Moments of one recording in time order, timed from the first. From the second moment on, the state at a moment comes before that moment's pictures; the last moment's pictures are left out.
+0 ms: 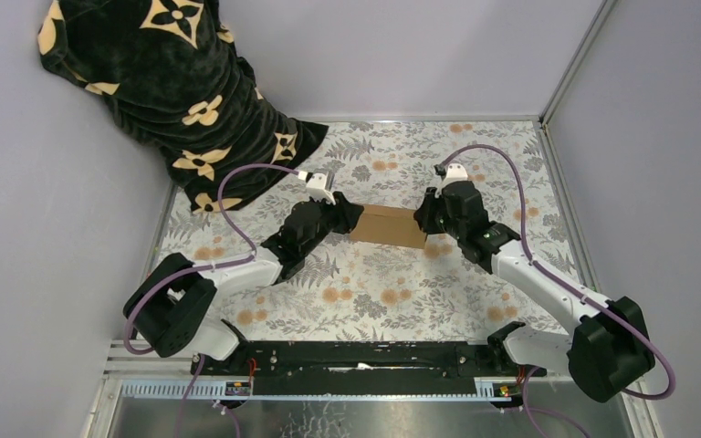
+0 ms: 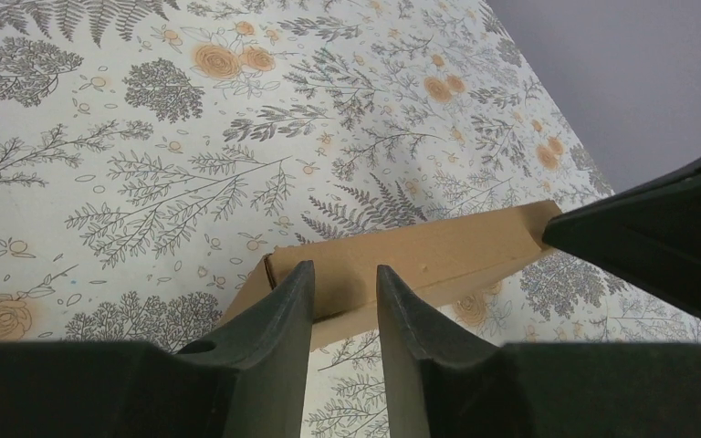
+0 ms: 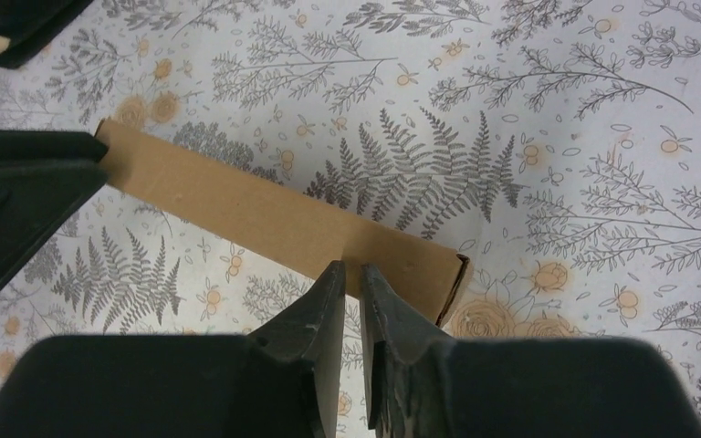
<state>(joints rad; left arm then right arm) -0.69 1.45 0.61 0.65 -0.10 -0.49 0.52 1.17 0.74 -0.14 0.06 0.39</state>
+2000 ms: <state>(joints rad) -0.74 1.41 0.74 0.34 -0.22 -0.54 0.45 1.26 0.98 -0.45 -0.05 0.27</state>
